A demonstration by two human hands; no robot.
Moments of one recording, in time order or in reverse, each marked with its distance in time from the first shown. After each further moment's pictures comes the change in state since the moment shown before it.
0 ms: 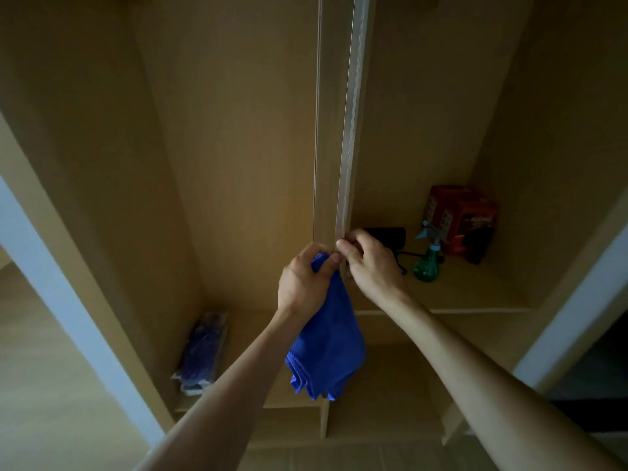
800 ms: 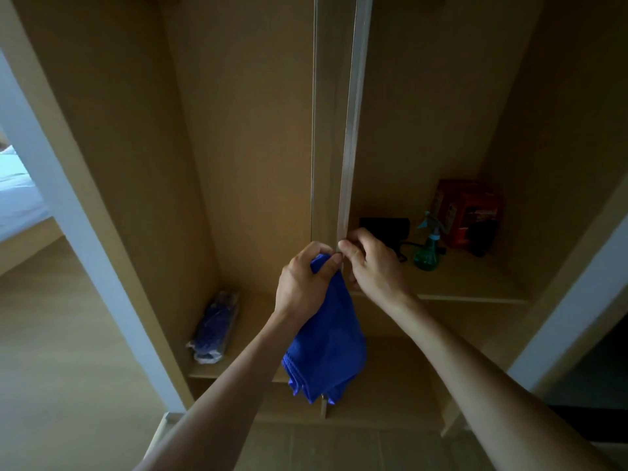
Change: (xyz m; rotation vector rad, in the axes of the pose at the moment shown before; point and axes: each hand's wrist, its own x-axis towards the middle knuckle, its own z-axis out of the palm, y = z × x) left_hand -0.075 0.034 0.006 0.021 0.039 0.017; right_hand -0.066 -0.001 -0.035 0.051 -0.075 -0.073
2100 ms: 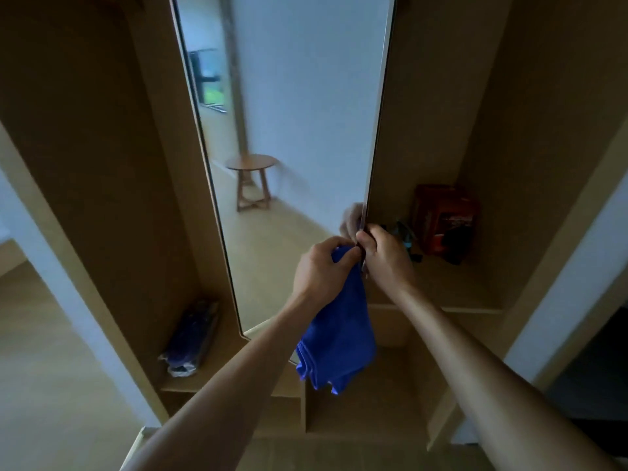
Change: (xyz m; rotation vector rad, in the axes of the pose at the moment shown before) left_hand 0.049 0.051 0.113 0.046 -0.062 -0.066; right_hand 0.041 0.093 -0.076 -0.030 0.097 0.054
